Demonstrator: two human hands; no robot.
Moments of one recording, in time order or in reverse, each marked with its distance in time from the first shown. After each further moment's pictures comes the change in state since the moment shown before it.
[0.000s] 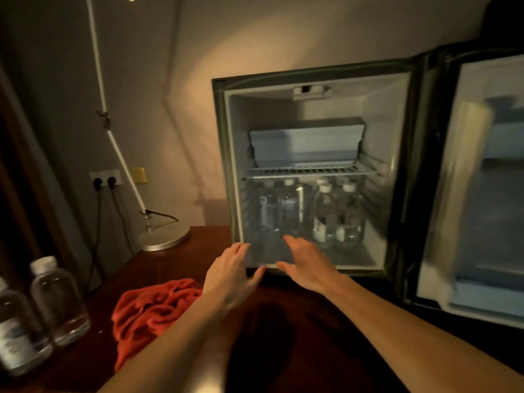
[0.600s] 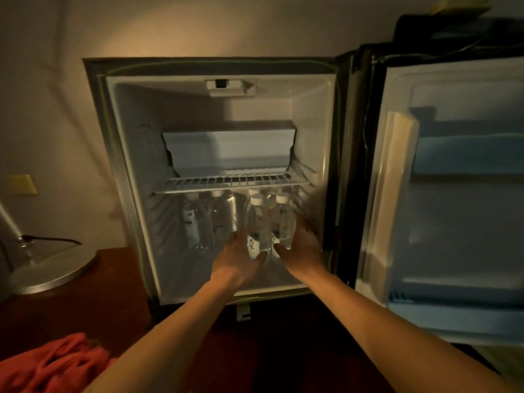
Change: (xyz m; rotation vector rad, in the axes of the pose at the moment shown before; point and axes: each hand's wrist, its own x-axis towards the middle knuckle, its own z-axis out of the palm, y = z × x) left_hand 0.134 0.112 0.100 -0.290 -0.238 -0.064; right_hand 0.028 0.119 -0.052 0.167 0.353 0.444
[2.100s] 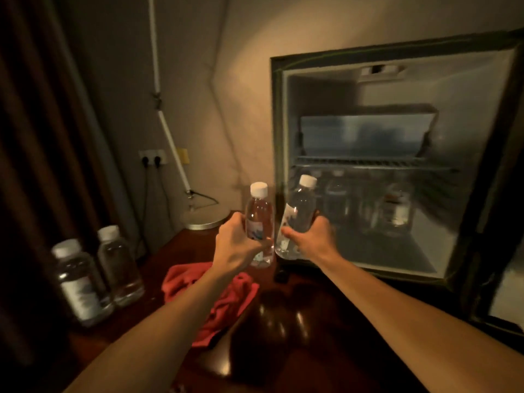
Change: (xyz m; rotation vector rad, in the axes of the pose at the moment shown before) left_hand -0.153 -0.136 -0.157 -0.197 0.488 -0.217; right_hand -0.093 -0.165 0.098 0.403 -0.210 -0.059
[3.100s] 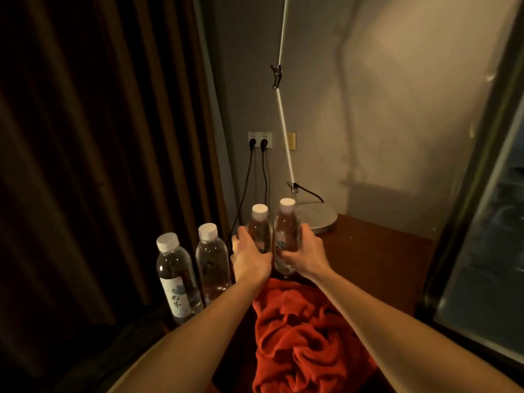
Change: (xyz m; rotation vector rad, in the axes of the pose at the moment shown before) left_hand 0.055 -0.153 -0.082 0.225 0.336 -0.547; right_hand 0.038 -0.046 0.277 0.093 -0.601 -0.222
